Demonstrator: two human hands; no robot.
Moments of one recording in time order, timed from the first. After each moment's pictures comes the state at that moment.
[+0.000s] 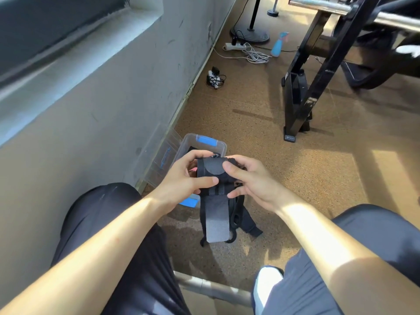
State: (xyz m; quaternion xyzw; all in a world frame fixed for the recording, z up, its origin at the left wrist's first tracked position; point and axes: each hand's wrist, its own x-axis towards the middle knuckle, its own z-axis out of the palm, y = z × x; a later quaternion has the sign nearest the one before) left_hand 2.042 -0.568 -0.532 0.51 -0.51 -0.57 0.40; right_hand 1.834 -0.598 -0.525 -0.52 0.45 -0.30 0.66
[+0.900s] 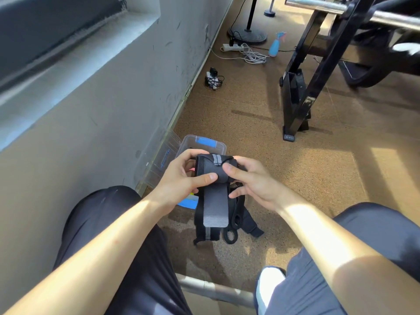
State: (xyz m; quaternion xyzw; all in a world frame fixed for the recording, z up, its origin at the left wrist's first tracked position) left_hand 2.045 -0.569 -0.534 0.50 -0.50 -0.56 0.42; right_hand 1.833 -0.600 -0.525 -0.52 0.44 -0.28 0.67
